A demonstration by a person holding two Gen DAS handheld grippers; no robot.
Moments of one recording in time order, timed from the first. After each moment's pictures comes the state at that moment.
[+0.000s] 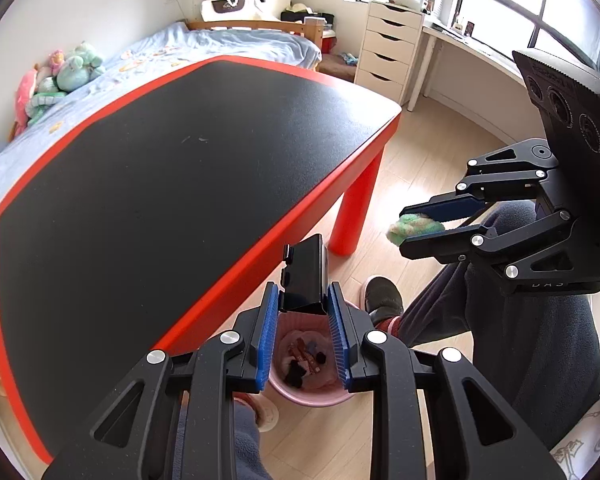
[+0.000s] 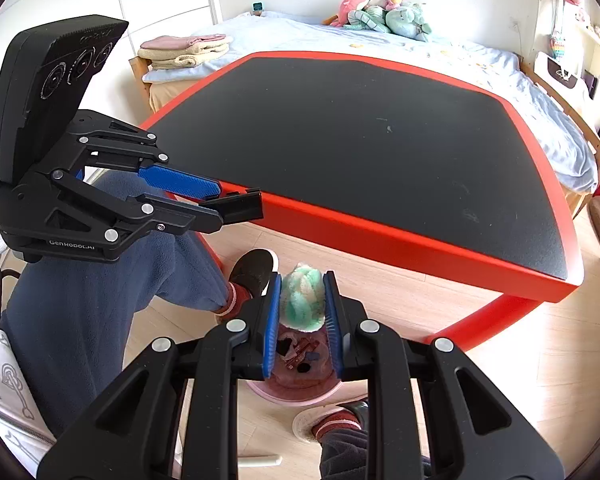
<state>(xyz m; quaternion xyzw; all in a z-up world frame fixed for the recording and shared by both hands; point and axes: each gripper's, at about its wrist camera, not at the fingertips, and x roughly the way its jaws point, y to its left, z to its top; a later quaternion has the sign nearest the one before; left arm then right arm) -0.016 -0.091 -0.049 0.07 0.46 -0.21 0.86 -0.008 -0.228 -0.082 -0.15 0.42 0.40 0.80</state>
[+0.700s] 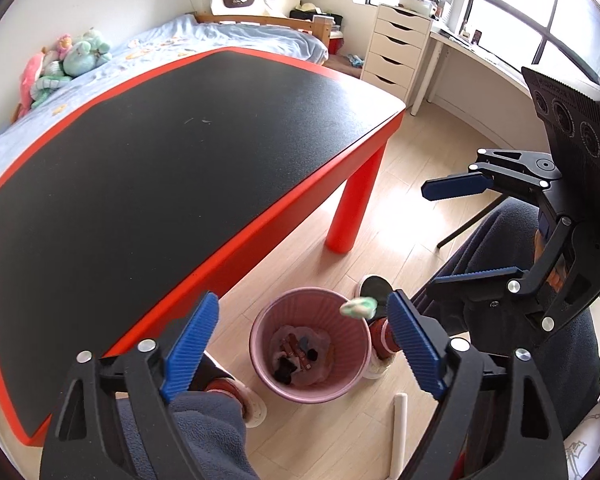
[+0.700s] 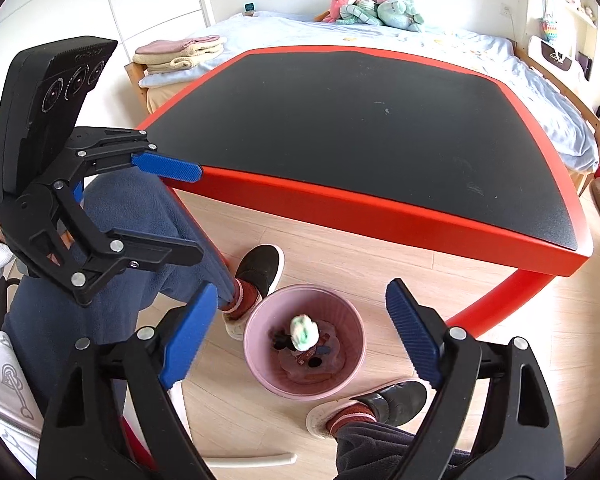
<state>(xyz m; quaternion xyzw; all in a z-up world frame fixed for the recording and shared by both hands) -0.020 -0.085 -0.061 0.04 0.46 -0.20 0.86 -0.011 -0.236 -0.095 -0.13 0.43 0.39 0.80</state>
